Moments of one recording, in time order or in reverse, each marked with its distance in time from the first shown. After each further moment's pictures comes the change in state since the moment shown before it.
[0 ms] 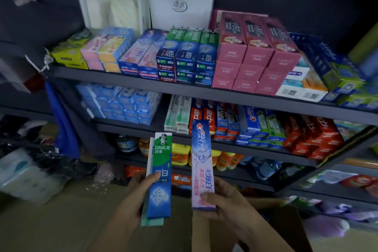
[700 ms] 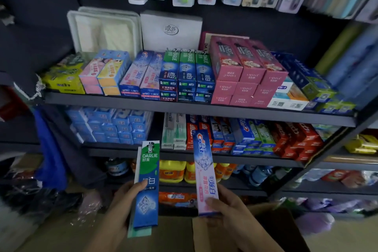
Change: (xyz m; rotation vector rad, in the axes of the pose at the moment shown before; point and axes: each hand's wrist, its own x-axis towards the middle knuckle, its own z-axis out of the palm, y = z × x) left_hand 0.015 0.056 -0.040 0.031 -0.129 -0.016; right_hand 0.004 0.000 0.037 0.042 0.219 -0.116
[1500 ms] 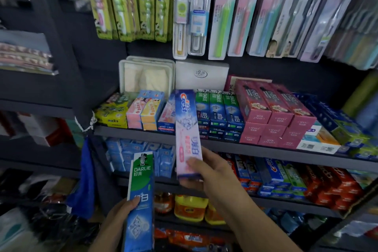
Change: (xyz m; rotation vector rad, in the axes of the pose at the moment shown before) left_hand -0.022 0.069 -0.055 0.016 0.060 0.181; right_hand -0.011 -0.123 0.144 -0.064 -0.243 -0.366
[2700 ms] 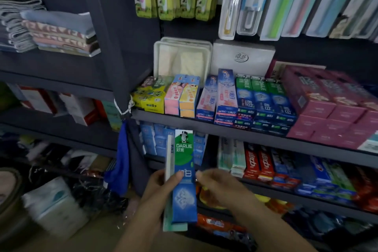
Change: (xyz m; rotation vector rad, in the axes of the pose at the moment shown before) left_hand 0.007 0.021 0.007 -0.072 0.053 0.032; right_hand 0.035 0.058 0.035 -0.574 -0.054 0.316
